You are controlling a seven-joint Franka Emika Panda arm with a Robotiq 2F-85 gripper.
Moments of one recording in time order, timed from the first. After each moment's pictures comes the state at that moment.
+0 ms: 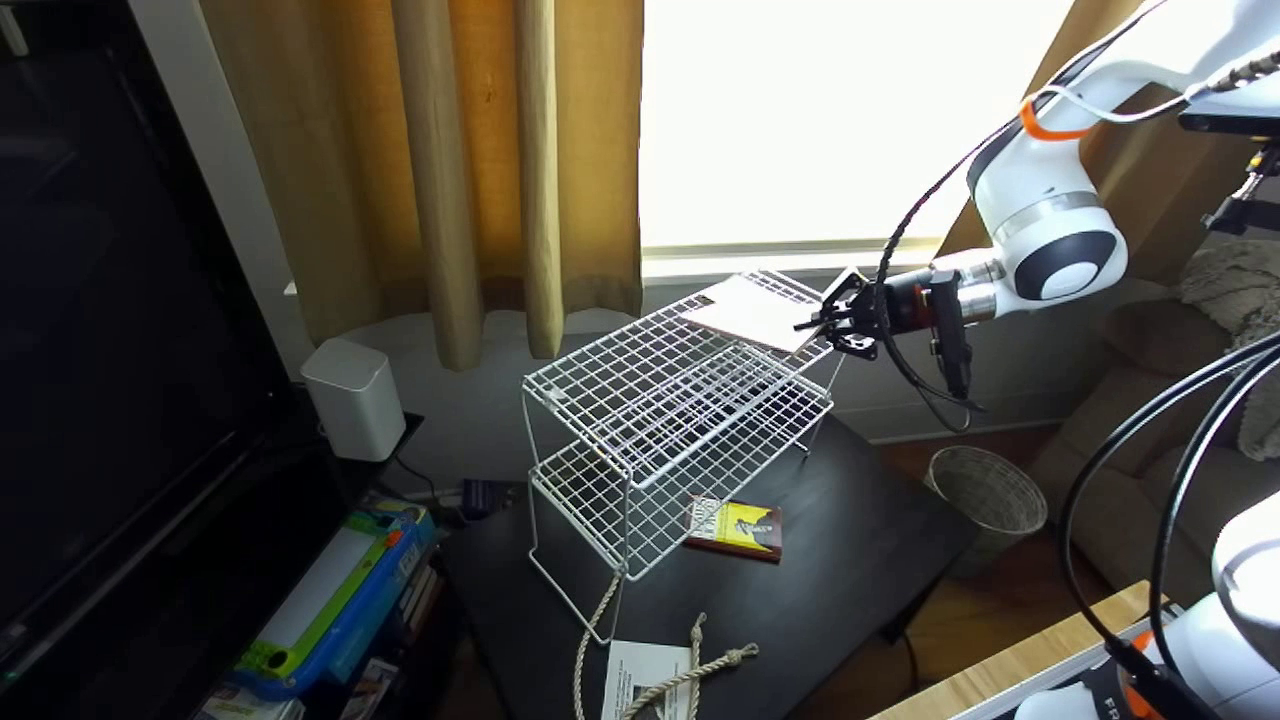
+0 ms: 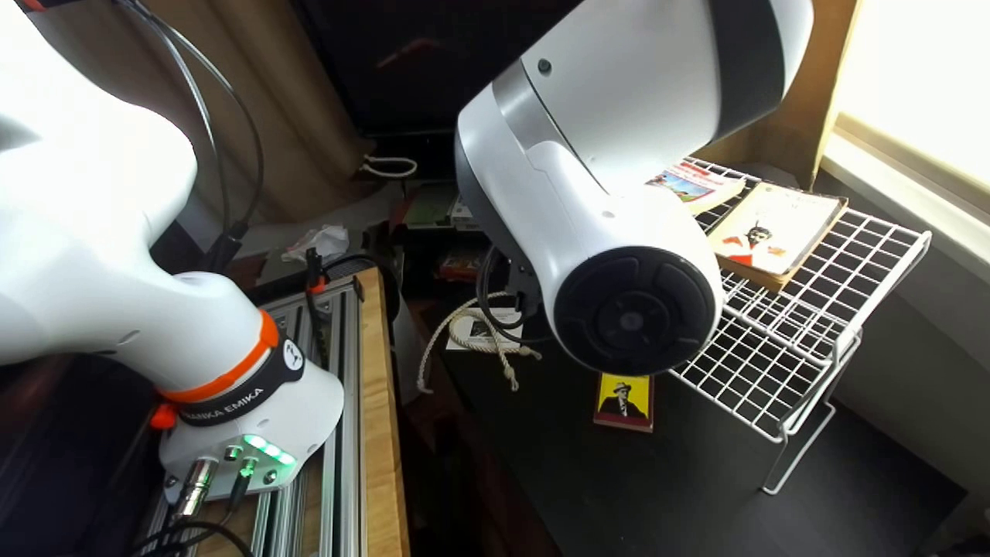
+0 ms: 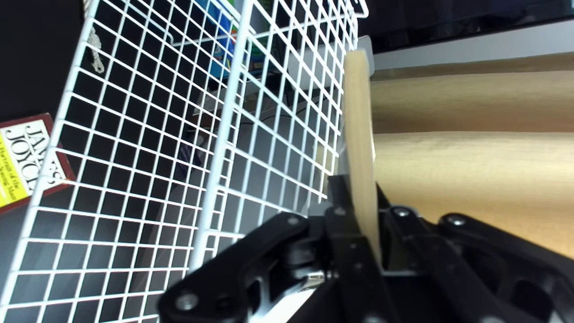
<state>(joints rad) -0.16 0.11 -0.22 -2.51 1.43 2.00 -0.83</state>
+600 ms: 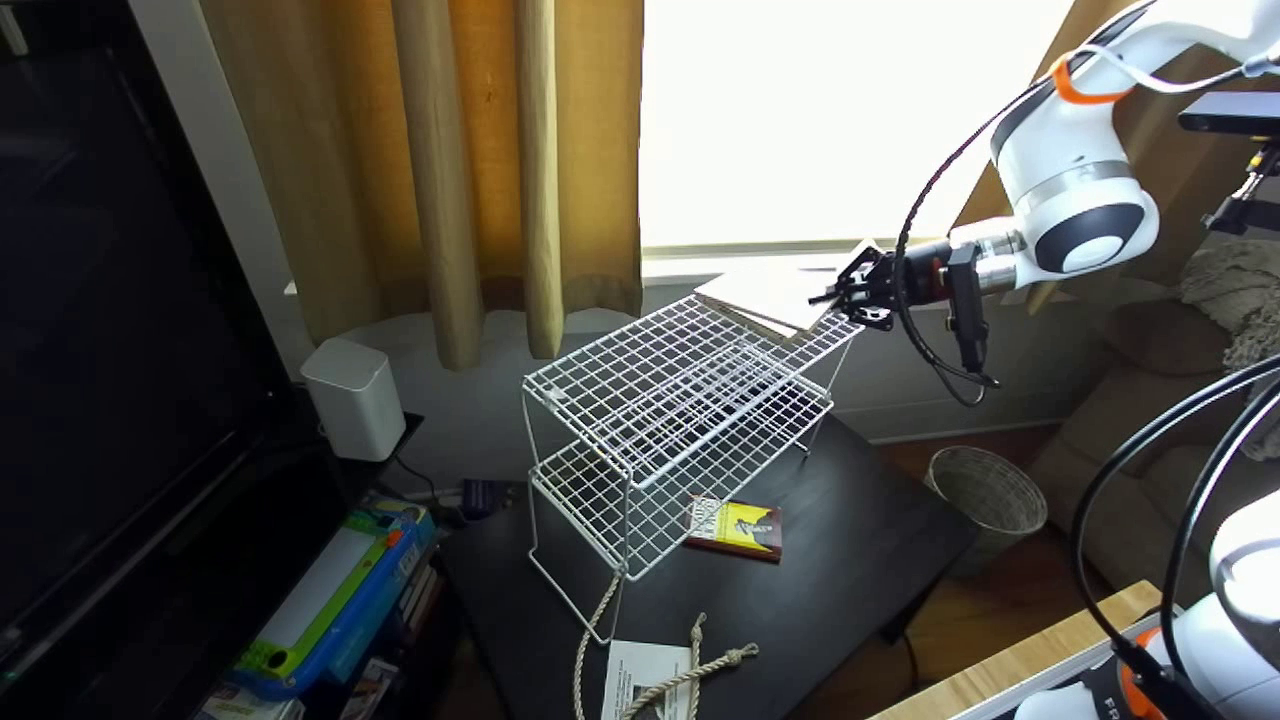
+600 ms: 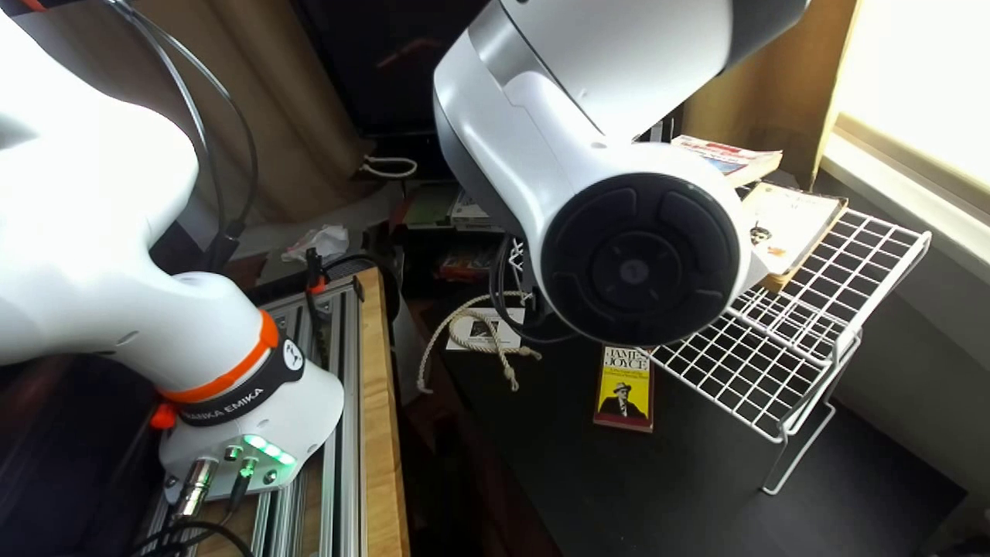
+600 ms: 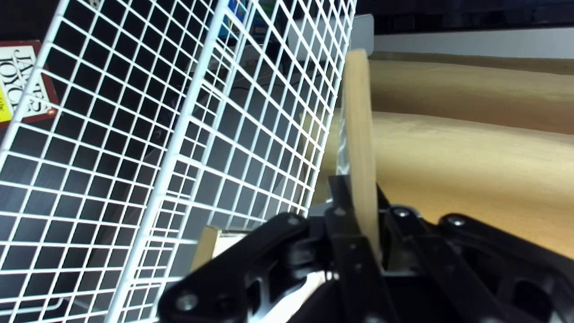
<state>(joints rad) -0.18 0.02 -0.22 -2.51 1.41 2.06 -0.88</state>
